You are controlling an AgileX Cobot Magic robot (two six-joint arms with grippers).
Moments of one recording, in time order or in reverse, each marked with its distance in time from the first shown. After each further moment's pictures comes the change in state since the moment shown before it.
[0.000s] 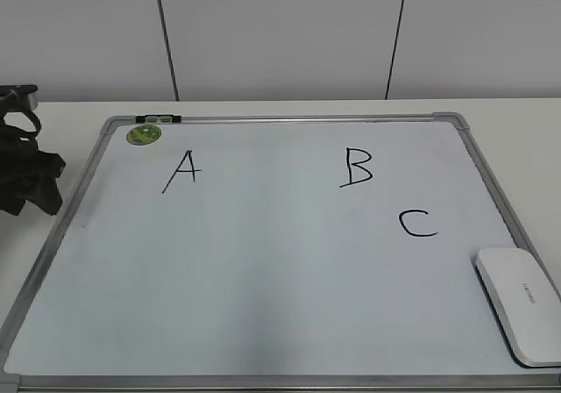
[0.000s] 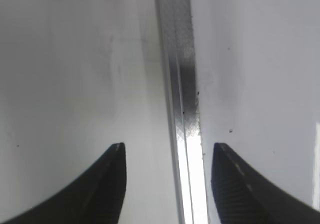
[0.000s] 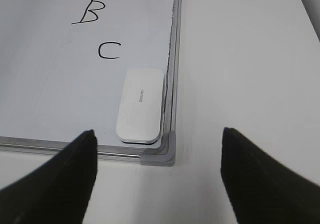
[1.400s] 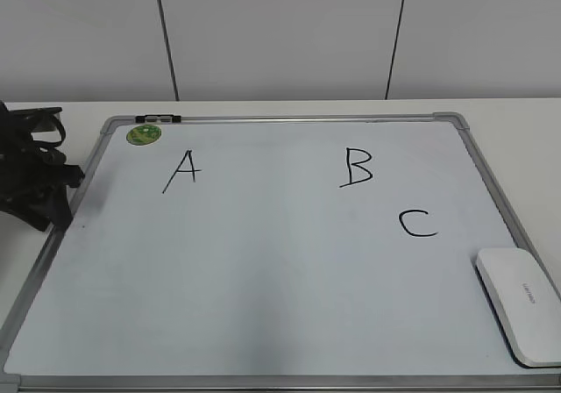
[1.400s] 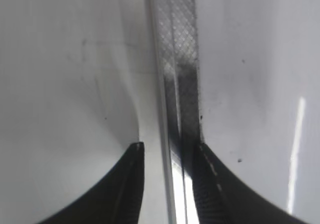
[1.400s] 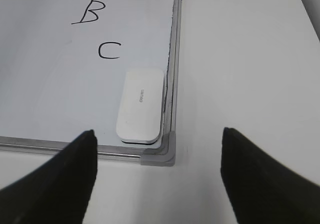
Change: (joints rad) left arm 0.000 0.182 -0.154 -0.030 0.118 0.004; right arm 0.000 0.000 0.000 0.000 0.000 0.000
